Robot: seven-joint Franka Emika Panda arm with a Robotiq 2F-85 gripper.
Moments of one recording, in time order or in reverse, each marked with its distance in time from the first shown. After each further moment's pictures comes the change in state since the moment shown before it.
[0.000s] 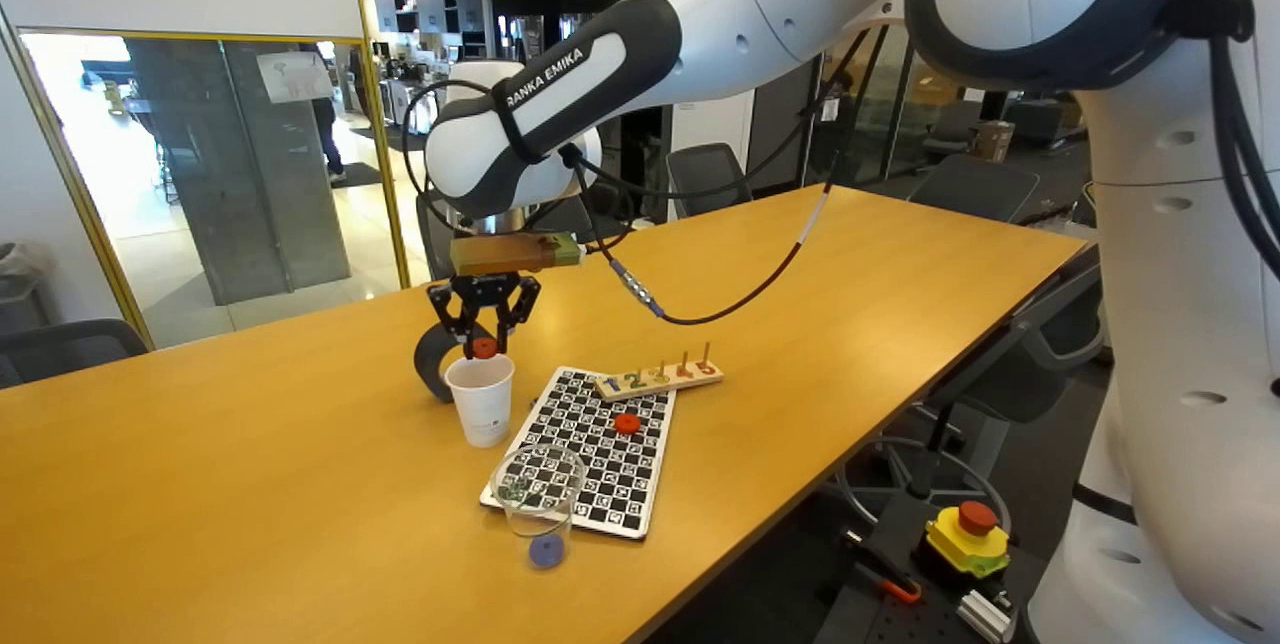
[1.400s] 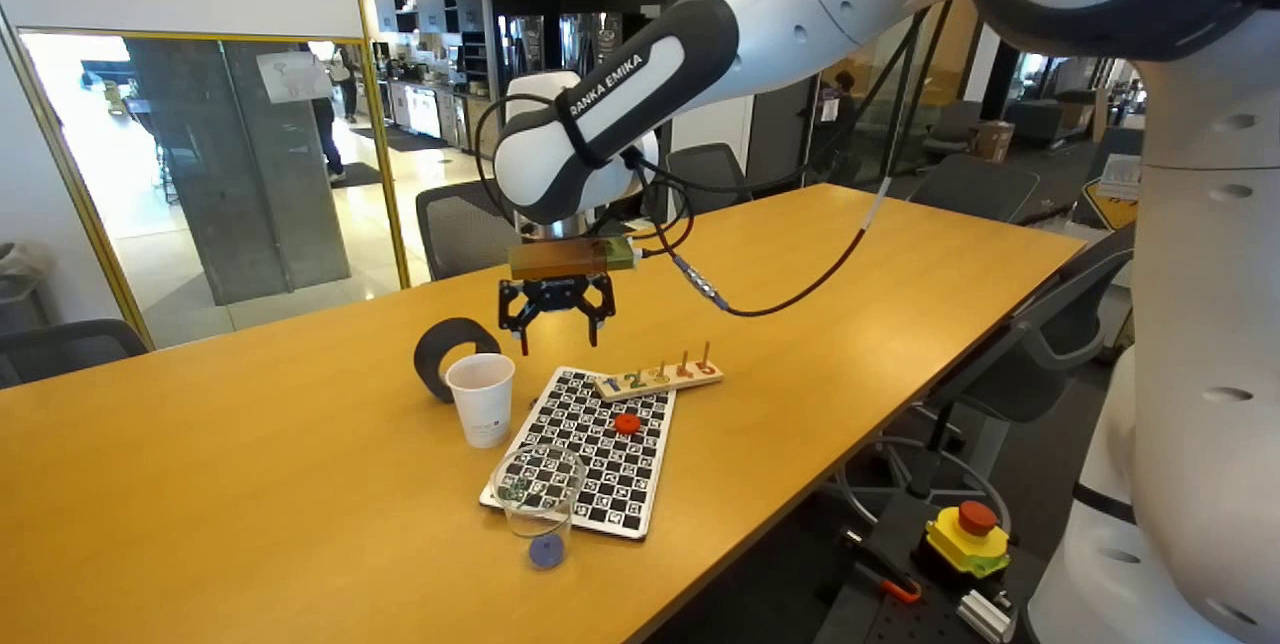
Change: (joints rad) arm -0.008 -0.125 -0.087 -0.195 -0.053 -0.034 0.209
